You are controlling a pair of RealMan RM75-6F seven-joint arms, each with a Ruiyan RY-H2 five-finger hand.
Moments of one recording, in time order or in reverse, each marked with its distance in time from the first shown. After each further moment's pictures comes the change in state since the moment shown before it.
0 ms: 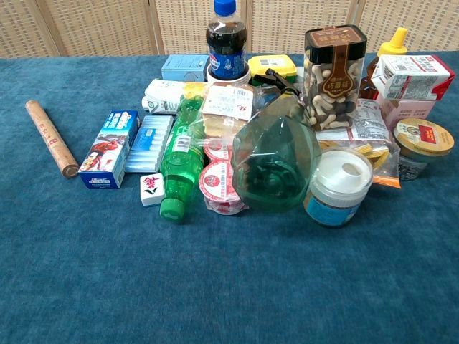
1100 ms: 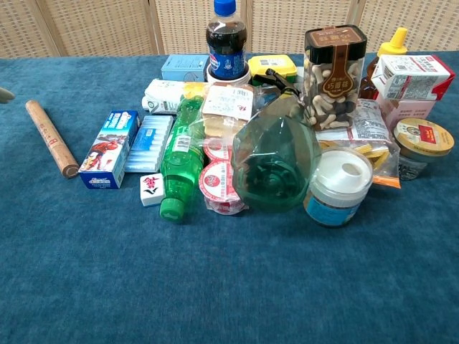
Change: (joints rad) left arm -0.193 -0.219 -0.006 0.268 -0.059 -0.334 0.011; right arm -0.047 0.035 -0.003 -0.051 0.008 0.066 -0.044
